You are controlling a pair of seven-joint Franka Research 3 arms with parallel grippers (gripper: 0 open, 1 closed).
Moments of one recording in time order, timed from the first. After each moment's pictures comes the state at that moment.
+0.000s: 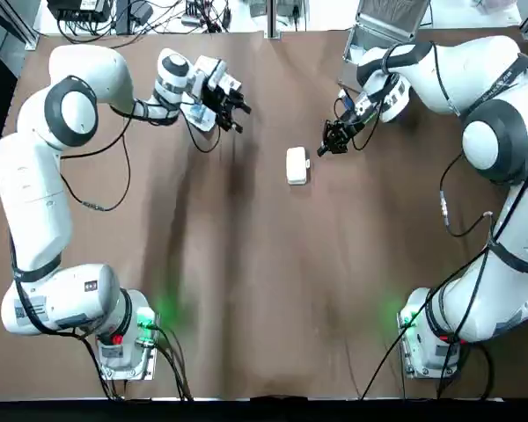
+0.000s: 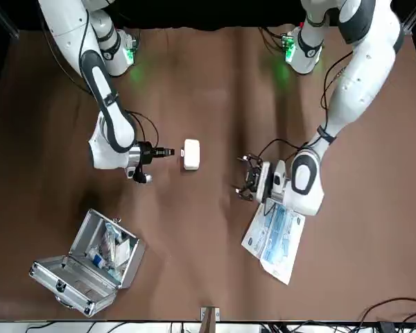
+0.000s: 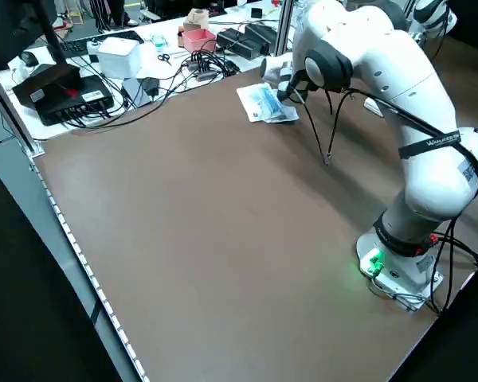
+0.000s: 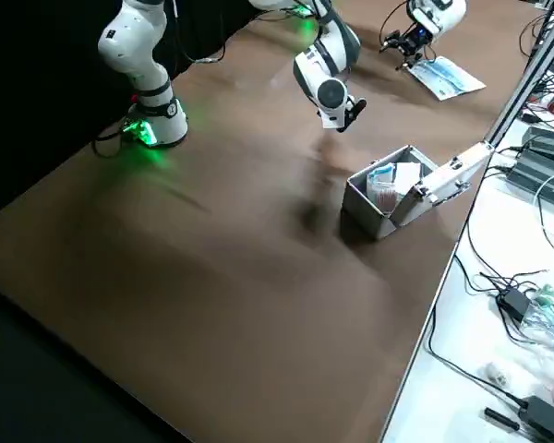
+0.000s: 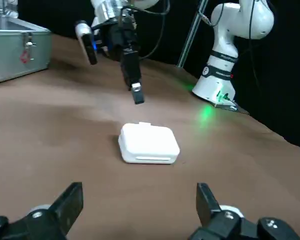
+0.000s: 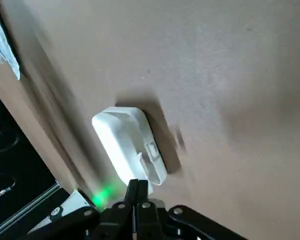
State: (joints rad) left arm 0.15 0.92 -0.58 -1.61 -0.88 1.98 1.96; right arm 0.33 0.46 0.02 -2.10 1.13 2.13 -0.32
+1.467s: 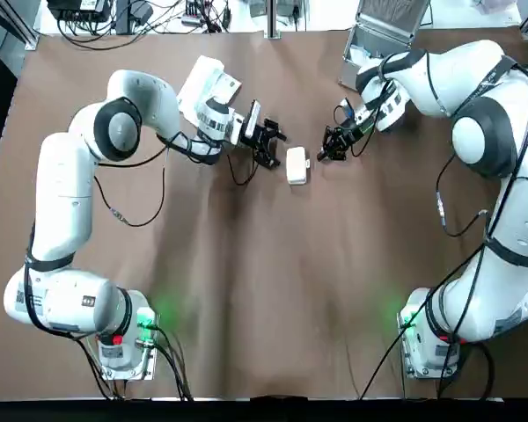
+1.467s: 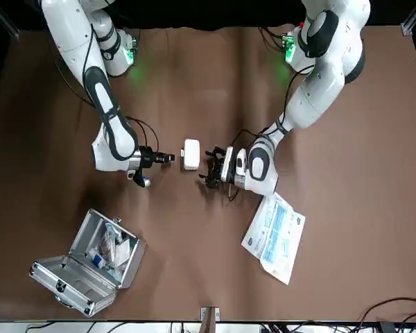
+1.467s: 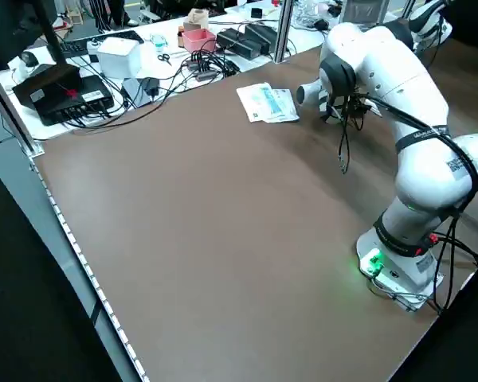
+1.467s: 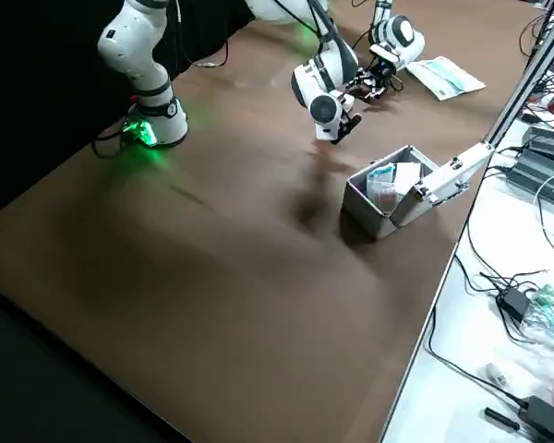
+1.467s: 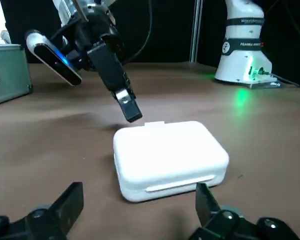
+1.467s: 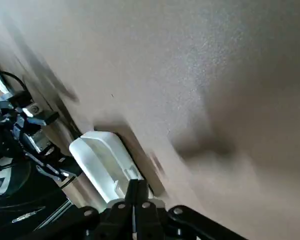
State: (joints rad) left arm -0.13 1.10 -0.56 -1.55 -1.20 2.23 2.44; right arm 0.33 0.54 0.02 -2.10 1.23 2.18 -0.33
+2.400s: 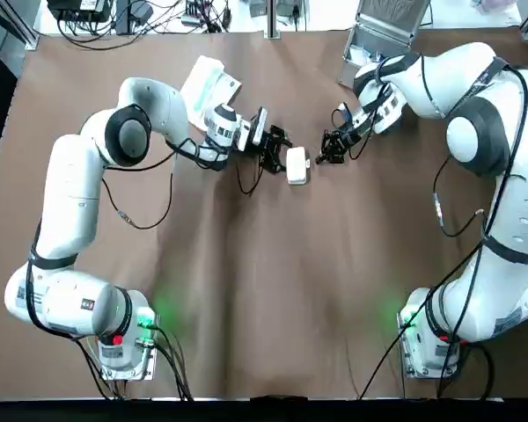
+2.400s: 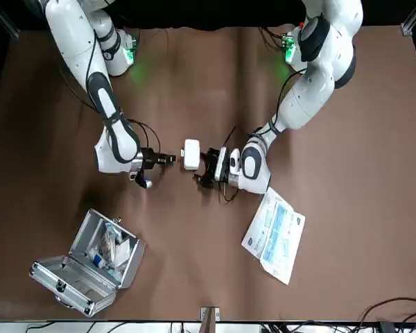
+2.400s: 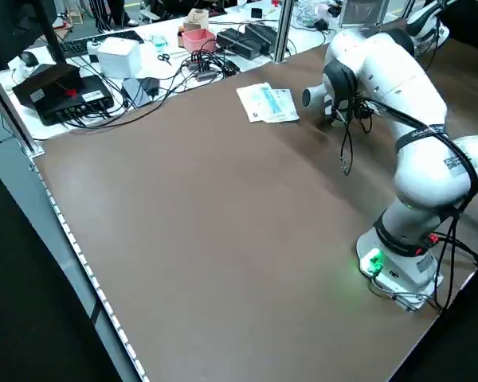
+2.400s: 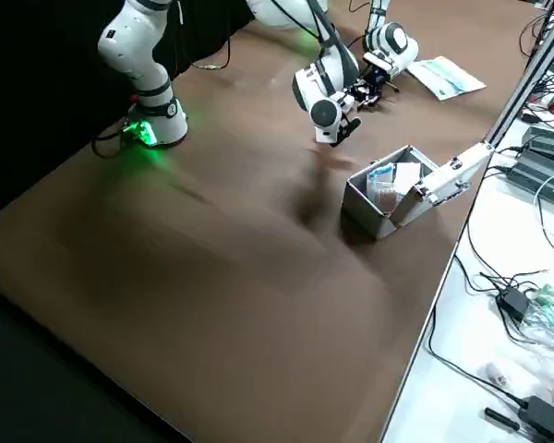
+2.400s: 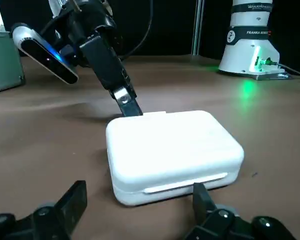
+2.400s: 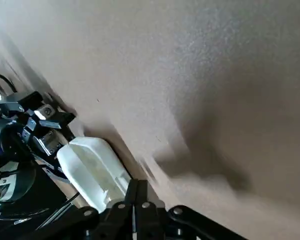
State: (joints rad) left arm -0.19 1.16 -0.56 -1.49 -1.20 2.28 2.45; right arm 0.33 0.58 0.02 -2.07 1.24 2.18 -0.33
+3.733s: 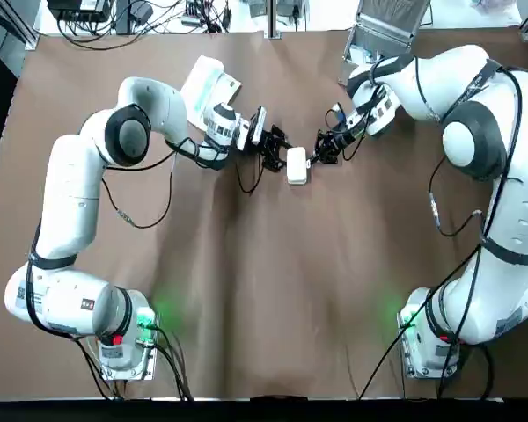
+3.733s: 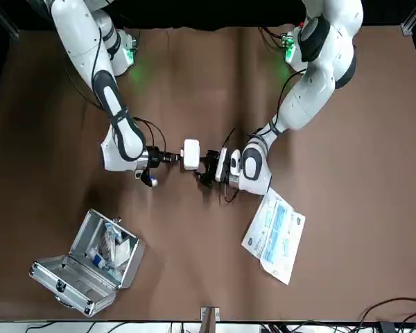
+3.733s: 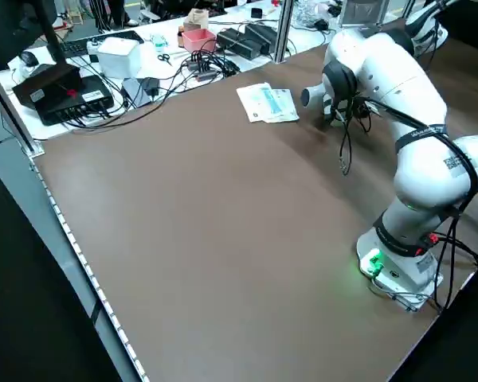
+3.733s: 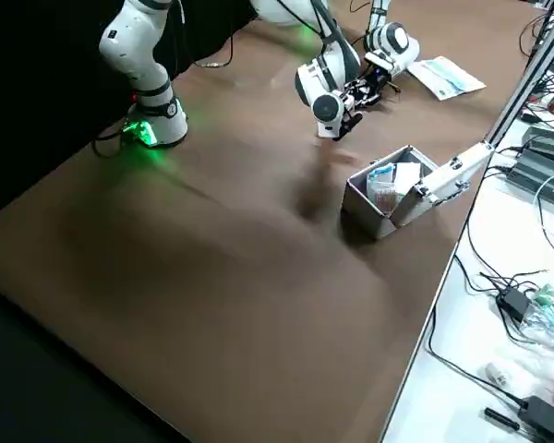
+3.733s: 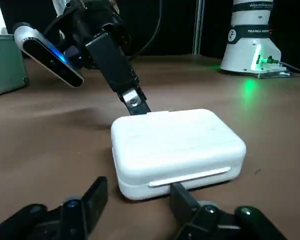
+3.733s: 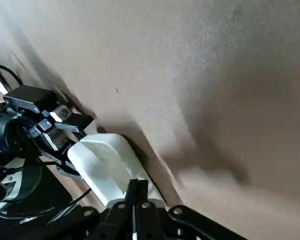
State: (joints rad) left arm -0.18 1.16 -0.55 -1.49 -1.20 2.28 2.46; right arm 0.37 0.59 0.03 -2.06 1.29 2.19 -0.32
